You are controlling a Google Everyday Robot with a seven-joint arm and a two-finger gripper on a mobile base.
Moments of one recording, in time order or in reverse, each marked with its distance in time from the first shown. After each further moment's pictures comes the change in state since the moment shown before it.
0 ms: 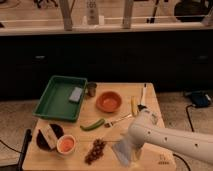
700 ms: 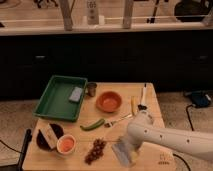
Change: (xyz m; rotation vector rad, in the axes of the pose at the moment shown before) arm 0.001 -0.003 0.030 -0.064 -0.036 -0.028
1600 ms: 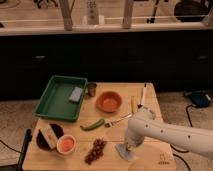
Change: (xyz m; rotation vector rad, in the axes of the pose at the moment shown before) arm 0.007 -0.004 -0.019 -0.008 0.000 0.013
